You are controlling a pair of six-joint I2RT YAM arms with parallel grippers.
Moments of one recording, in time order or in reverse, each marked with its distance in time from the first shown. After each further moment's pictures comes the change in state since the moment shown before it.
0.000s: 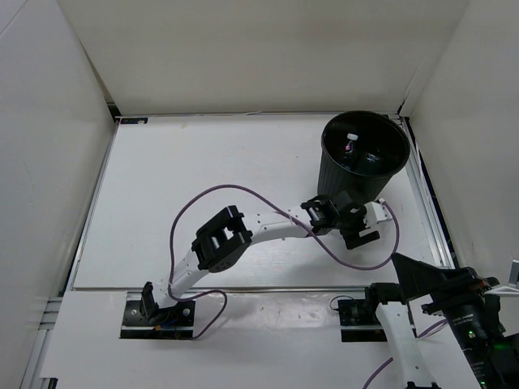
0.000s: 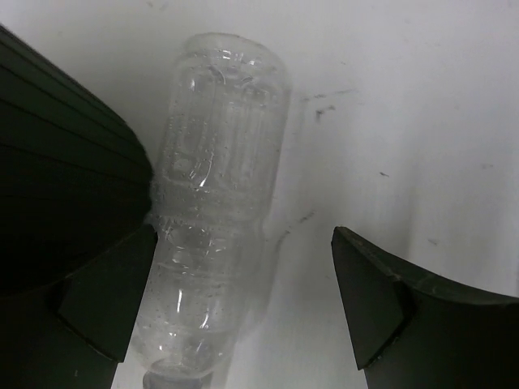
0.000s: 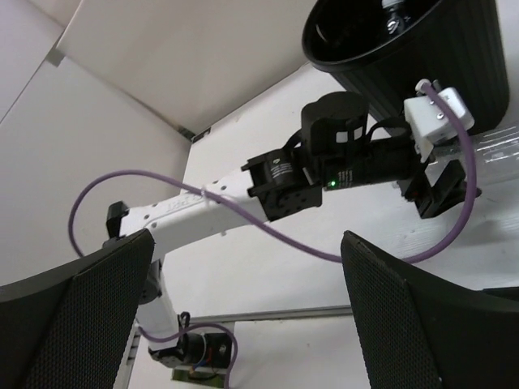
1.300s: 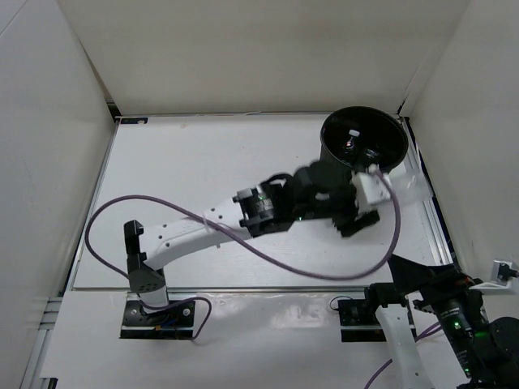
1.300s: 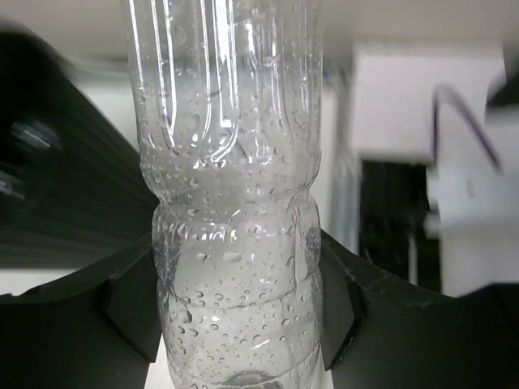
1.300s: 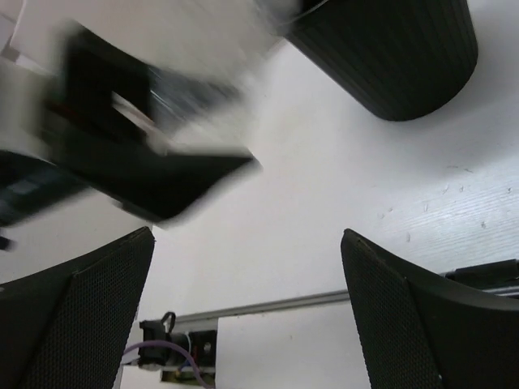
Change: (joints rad) left arm -0.132 -0.592 -0.089 -0.280 -0.075 -0.072; right arm 0.033 -0.127 -0.240 0.034 0.039 0.029
